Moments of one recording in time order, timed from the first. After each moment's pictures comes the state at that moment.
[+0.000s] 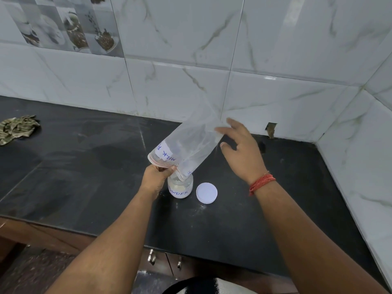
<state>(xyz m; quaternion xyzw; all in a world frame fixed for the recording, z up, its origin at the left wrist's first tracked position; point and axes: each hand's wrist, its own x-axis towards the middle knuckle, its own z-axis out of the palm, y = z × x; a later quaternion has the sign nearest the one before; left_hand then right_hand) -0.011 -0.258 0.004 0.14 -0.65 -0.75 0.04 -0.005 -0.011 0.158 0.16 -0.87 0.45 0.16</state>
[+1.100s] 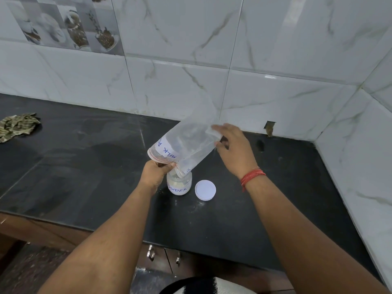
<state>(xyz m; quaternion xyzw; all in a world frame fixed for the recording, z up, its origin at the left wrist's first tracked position) -0.008 -0.257 0.014 0.12 -0.65 -0.75 0.04 -0.014 -0.016 0.143 0.15 -0.89 0.41 0.15</state>
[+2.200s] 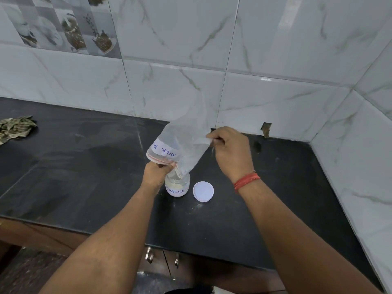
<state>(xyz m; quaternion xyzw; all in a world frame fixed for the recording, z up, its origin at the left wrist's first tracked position) -0.007 -0.249 0.013 0.16 -0.66 -0.73 0.05 0.006 -0.031 0.162 0.14 -0.85 0.45 0.22</state>
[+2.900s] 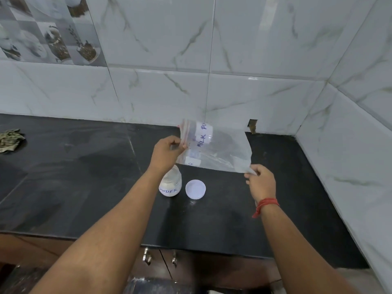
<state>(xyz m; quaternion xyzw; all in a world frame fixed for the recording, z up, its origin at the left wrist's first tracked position) -0.023 -0.197 0.097 0.00 -0.82 -0.56 0.10 0.034 0.078 0.065 -0.21 -0.81 0.54 0.11</state>
